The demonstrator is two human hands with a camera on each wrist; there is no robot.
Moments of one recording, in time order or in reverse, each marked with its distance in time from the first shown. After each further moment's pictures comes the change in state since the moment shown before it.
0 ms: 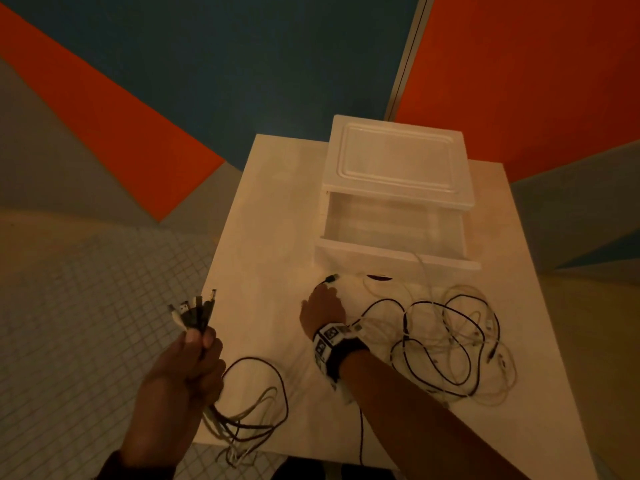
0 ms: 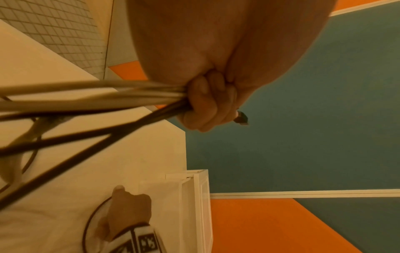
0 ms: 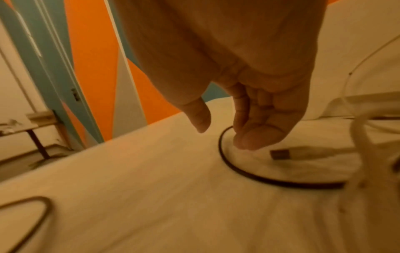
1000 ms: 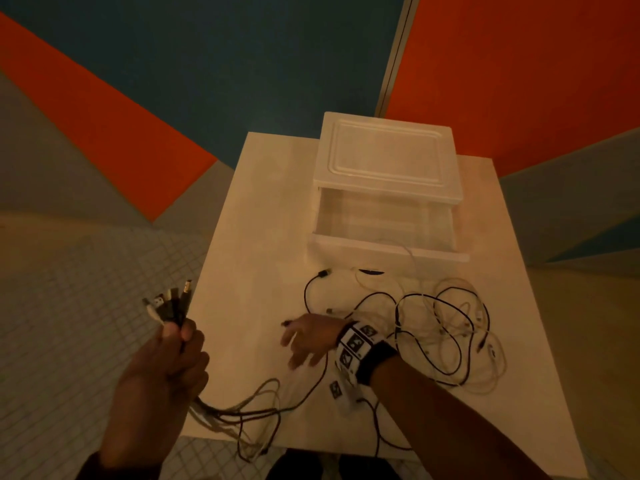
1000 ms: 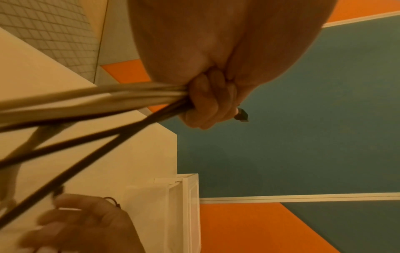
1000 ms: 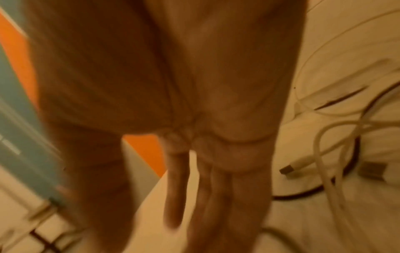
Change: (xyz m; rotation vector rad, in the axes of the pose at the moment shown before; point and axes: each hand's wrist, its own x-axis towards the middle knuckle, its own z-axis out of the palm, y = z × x) left_hand 0.005 -0.003 -0.019 -0.548 -0.464 -0.155; right_hand -0.039 0.020 -0.031 0.323 -0.666 -0.267
